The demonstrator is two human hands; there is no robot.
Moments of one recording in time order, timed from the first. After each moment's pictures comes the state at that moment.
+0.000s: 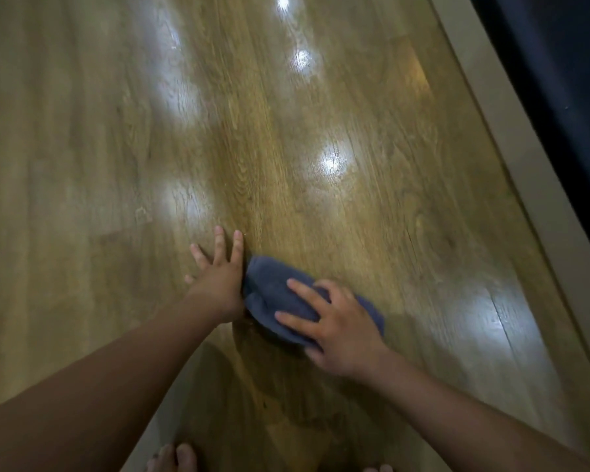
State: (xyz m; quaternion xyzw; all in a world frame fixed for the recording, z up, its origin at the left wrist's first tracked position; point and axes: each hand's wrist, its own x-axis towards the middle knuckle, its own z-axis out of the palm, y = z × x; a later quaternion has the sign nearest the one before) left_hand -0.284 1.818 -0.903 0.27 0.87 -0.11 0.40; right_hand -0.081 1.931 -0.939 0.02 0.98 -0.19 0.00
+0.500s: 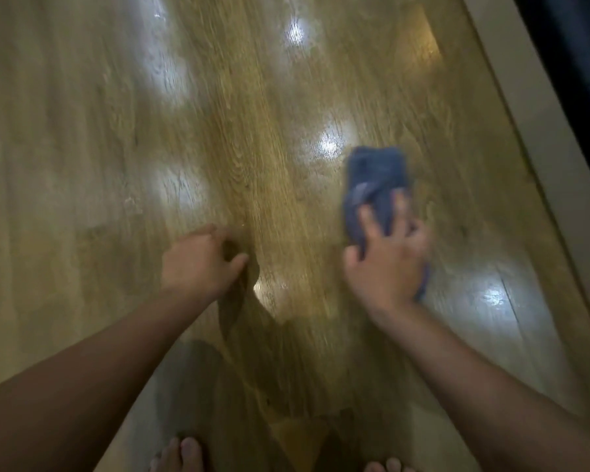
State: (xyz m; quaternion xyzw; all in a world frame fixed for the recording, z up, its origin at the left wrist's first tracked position) left_hand -0.307 1.815 -0.892 0.32 0.92 -0.01 0.20; right_hand -0.122 1.986 -0.944 0.45 0.88 -0.12 -0.05
